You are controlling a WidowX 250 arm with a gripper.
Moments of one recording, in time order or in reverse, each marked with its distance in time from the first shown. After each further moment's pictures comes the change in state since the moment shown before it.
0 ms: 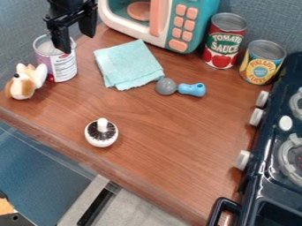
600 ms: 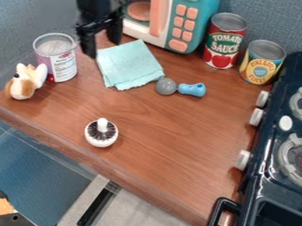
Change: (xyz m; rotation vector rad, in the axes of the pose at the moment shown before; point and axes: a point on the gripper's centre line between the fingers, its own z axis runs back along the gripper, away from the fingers) arm -0.034 -0.037 -0.018 0.006 0.038 -0.120
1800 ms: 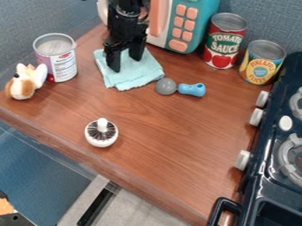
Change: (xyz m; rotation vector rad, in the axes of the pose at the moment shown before) arm -0.019 -0.025 -0.057 0.101 0.003 -0.073
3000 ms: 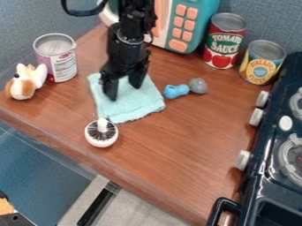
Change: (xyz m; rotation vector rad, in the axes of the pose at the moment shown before) arm -0.079 0.038 0.005 -0.024 0.040 -0.119
